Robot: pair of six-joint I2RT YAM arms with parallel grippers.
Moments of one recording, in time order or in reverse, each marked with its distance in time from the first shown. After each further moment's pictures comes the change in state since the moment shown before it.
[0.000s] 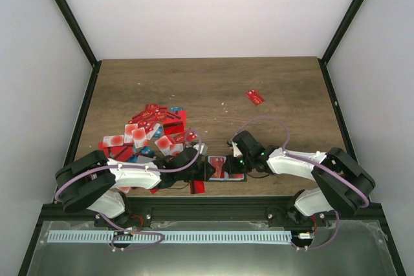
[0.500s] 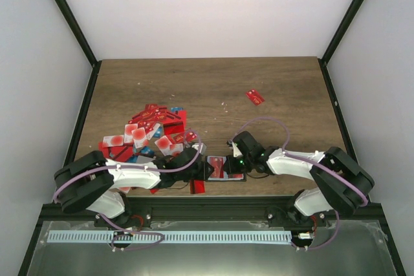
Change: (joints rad) left arm -0.001 -0.014 0.004 -0.050 -0.053 0.002; right arm -0.001 0.012 -0.020 0.050 0.000 0.005
